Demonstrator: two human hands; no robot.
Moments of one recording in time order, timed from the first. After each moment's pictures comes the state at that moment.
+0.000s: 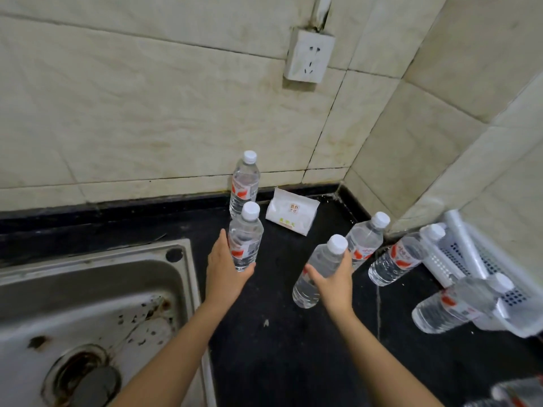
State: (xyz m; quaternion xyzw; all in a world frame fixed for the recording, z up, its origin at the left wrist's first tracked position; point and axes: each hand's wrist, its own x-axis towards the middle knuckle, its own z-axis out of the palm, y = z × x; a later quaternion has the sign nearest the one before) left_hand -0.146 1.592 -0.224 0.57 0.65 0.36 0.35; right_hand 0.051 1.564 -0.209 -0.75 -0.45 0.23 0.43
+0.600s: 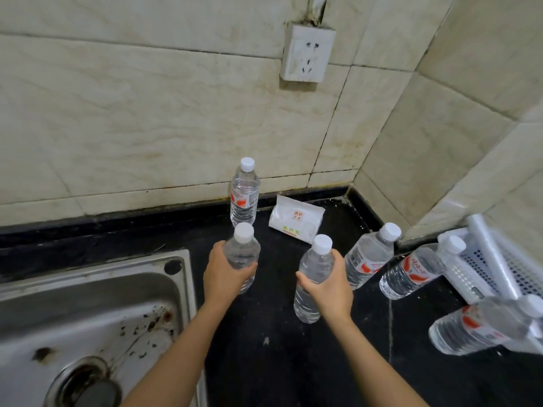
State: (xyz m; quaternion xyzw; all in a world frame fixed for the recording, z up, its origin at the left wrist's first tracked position) left_hand -0.134 1.627 -0.224 0.49 0.67 0.41 0.38; right_hand 0.050 1.588 -0.199 -0.76 -0.51 0.22 0.35
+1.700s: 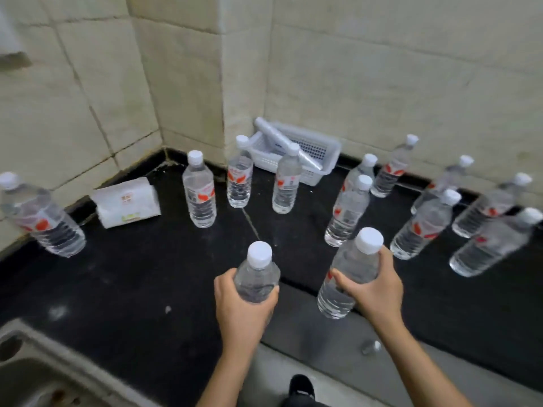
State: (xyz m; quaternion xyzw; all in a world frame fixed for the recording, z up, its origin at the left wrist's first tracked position) left_hand -0.030 1.403 -0.184 0.66 0.43 0.33 0.52; right_hand 0.101 1.271 -0.160 -0.86 -0.15 -0.01 0.49
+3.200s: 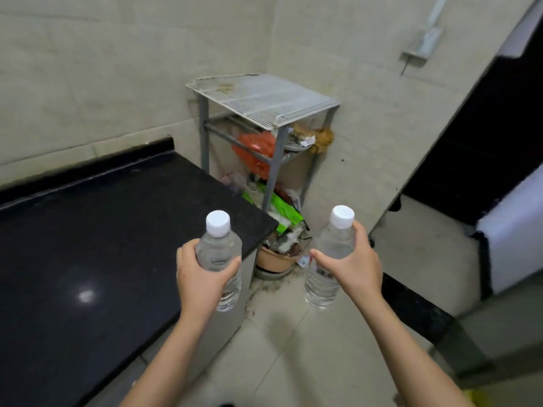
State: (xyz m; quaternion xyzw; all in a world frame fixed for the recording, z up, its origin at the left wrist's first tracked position) left_hand 0.260 0.701 -0.172 0.77 -0.09 -0.01 0.63; right_hand 0.139 0.520 -0.127 -0.82 0.40 -0.25 0.32
